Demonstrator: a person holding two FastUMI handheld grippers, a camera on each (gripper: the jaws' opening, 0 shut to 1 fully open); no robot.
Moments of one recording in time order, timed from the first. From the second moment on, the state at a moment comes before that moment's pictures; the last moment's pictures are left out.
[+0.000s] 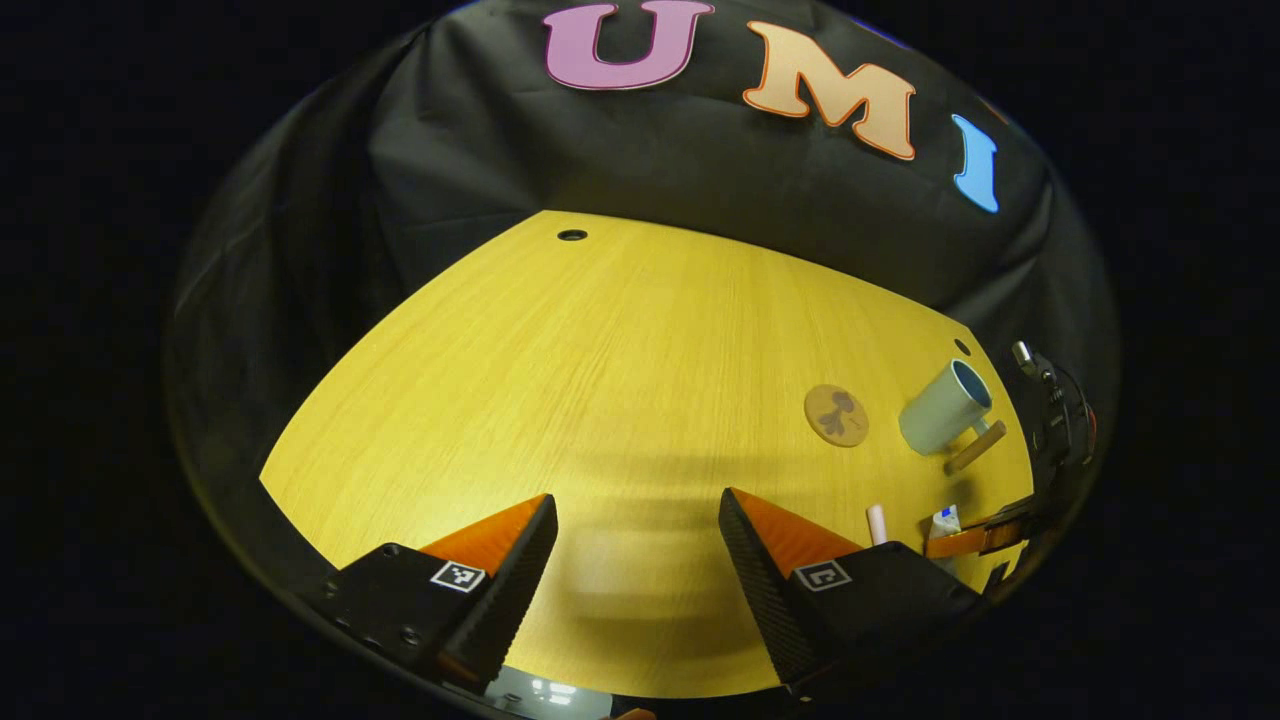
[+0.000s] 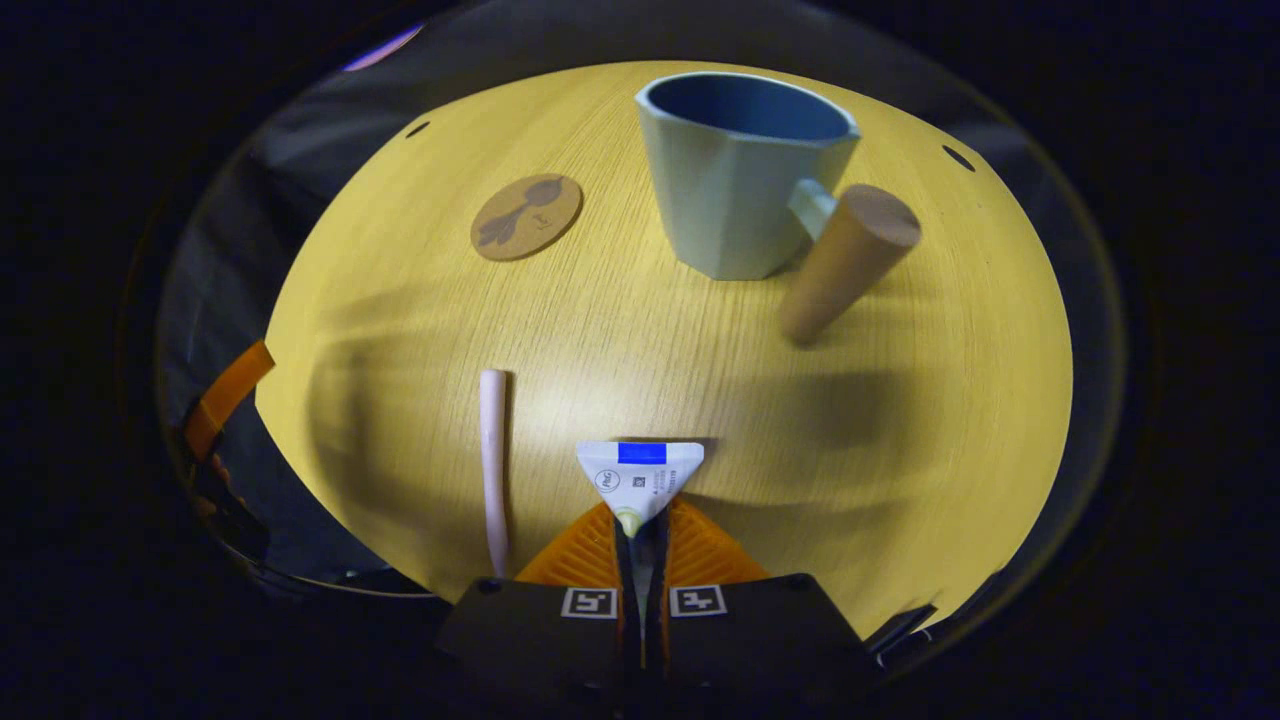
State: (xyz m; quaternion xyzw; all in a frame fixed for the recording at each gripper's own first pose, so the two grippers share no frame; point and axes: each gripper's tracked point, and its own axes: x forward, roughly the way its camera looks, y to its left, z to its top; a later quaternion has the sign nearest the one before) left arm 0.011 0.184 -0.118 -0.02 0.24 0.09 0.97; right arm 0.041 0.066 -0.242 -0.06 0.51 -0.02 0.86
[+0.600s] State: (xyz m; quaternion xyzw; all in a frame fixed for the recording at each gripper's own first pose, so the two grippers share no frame) left arm 0.019 0.057 -0.159 -0.03 0.37 0.02 0.93; right arm 0.014 0.042 -0.203 0.07 0.42 0.00 0.90
